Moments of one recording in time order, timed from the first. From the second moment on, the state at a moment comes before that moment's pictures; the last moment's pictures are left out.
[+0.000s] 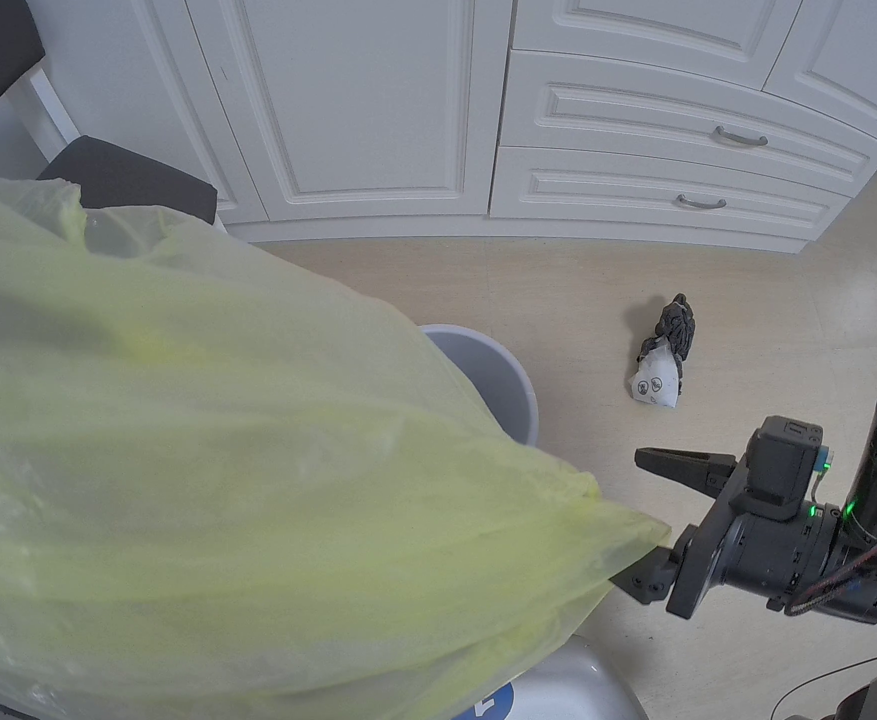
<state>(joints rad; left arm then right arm) -0.99 0.80 -0.49 -0.99 -0.26 -0.14 0.88 1.38 -0.45 -0.75 -0.11 0.17</state>
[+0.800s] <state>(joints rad) -0.99 0.83 -0.48 -0.99 -0.26 -0.15 1.06 1.53 -0.39 -1.15 -0.29 0.16</state>
